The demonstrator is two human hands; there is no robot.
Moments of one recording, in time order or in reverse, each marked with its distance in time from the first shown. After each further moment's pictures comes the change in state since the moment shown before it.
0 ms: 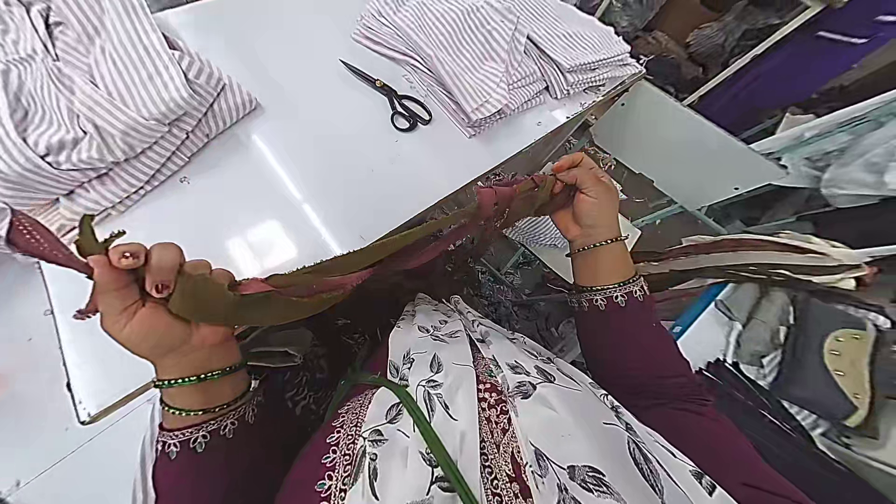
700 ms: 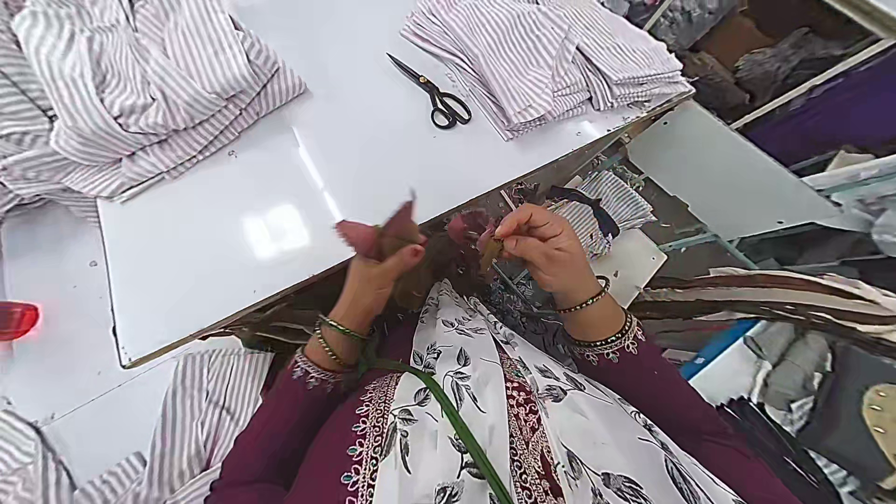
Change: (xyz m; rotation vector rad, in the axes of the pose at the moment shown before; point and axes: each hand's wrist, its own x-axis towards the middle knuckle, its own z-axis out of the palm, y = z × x) left_hand -0.054 -0.084 0.087 0.480 -0.107 -0.388; right_hand -0.064 0.012 0.067 -0.137 -0.642 -0.083
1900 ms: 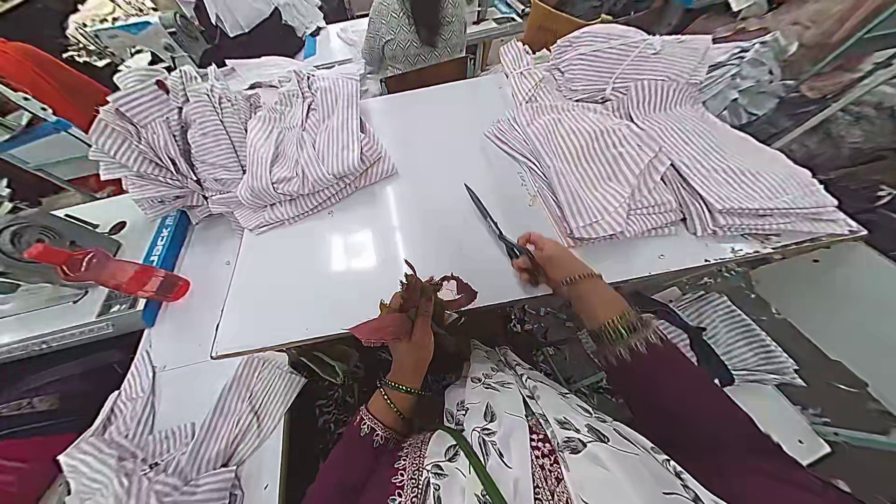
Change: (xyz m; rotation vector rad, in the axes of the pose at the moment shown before) left_hand 0.048 -0.031 0.046 0.189 0.660 0.674; right_hand 0.168 0.055 -0.066 -0.317 -0.222 0.687
